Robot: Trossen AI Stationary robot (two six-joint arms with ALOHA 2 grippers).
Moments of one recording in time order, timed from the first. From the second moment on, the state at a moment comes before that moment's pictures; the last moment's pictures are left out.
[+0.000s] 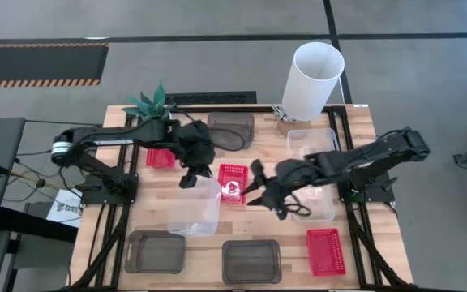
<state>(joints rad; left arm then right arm) 0.17 1.45 1.27 -0.83 0.42 0.22 0.25 1.44 1.23 -0.28 0.00 -0.65</state>
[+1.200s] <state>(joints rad) 0.12 1.68 1.52 -1.09 0.20 0.40 0.19 1.75 1.65 -0.77 -0.17 -0.74</state>
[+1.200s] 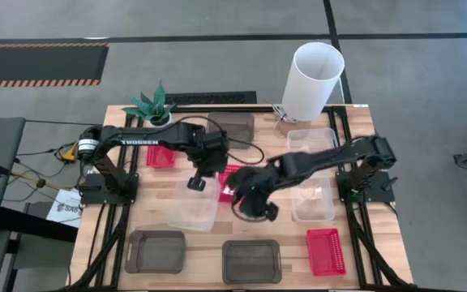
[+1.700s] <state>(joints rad) 0.12 1.68 1.68 -1.34 0.01 0.53 0.07 1.18 1.02 -0.73 -0.18 -0.09</state>
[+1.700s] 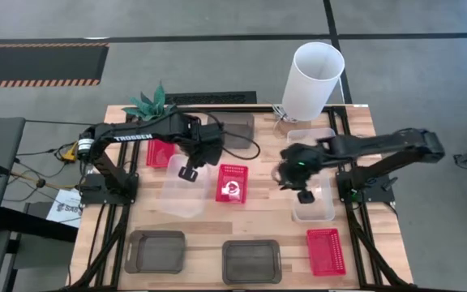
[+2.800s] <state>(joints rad) -0.15 1.69 1.27 -1.15 -0.07 1.19 0.09 0.96 0.69 -0.29 0.03 0.10</state>
